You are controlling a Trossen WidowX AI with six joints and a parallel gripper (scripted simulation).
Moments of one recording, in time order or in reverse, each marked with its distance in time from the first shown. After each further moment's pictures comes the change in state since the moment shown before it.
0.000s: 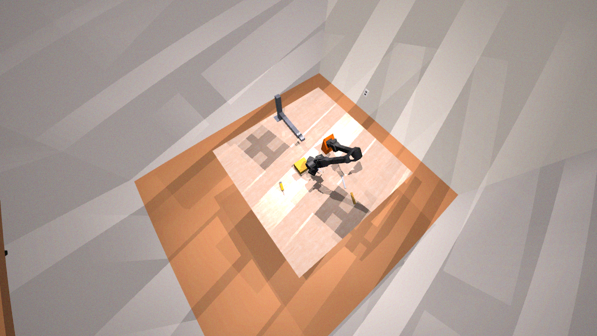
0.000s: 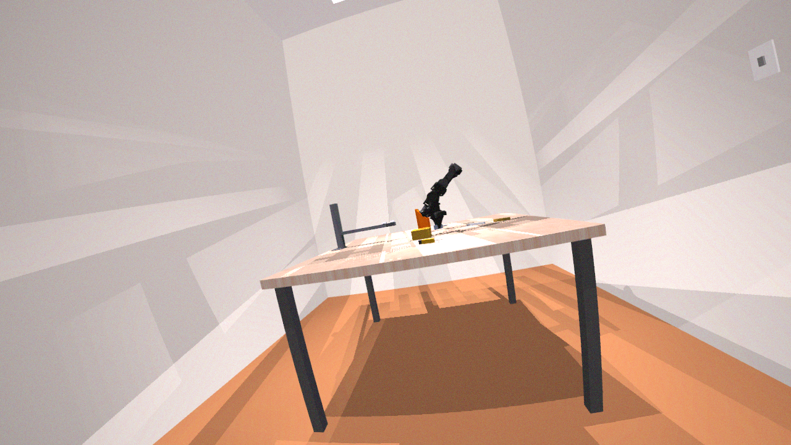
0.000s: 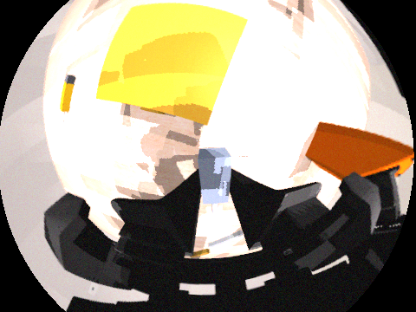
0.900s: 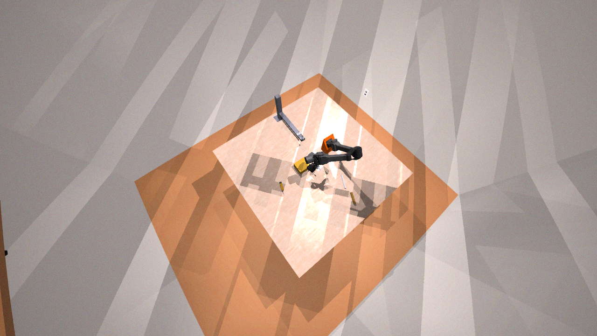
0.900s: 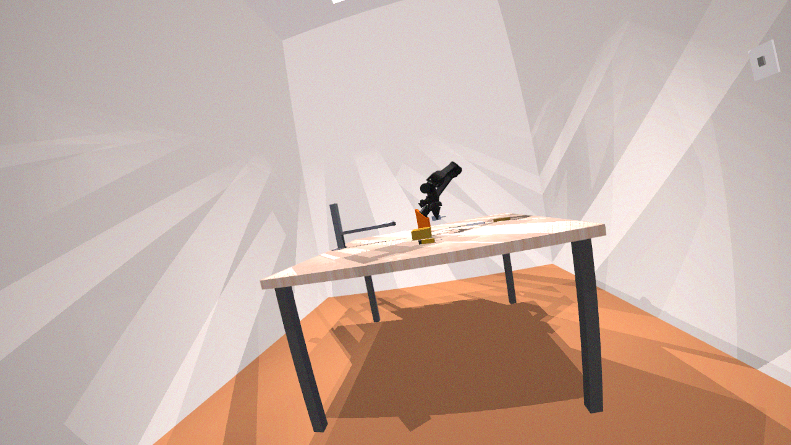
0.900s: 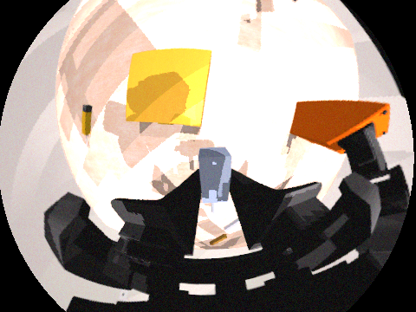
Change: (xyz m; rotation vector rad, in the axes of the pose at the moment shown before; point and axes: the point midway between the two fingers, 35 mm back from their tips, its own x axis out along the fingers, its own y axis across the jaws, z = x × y) arm -0.053 0.001 0.003 0.192 0.002 0.007
